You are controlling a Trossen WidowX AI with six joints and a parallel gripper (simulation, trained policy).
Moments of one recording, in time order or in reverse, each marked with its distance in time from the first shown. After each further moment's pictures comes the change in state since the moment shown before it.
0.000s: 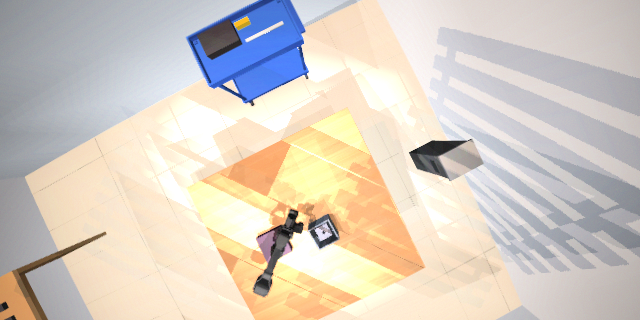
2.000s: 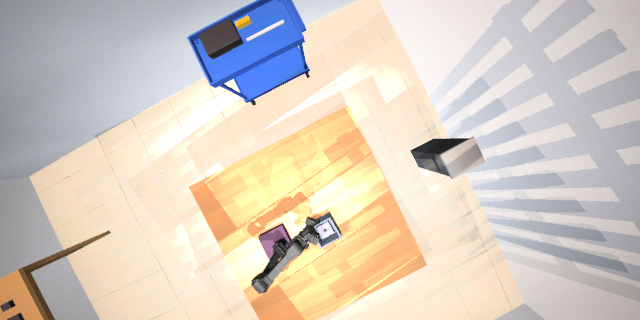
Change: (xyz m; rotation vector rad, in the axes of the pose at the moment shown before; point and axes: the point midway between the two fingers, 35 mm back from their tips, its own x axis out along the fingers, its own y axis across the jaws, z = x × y) arm -0.069 -0.005 0.128 0.059 -0.255 -0.009
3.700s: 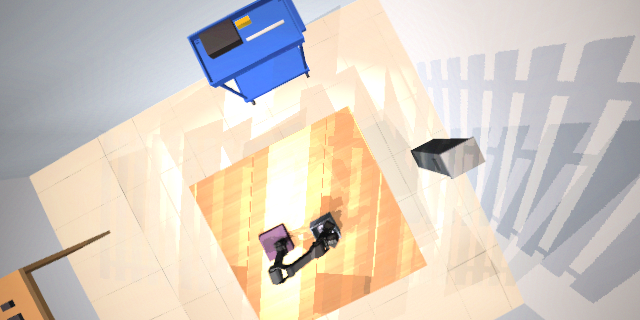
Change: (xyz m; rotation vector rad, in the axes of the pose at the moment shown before) arm 0.095 -0.025 0.084 0.086 0.090 -0.124
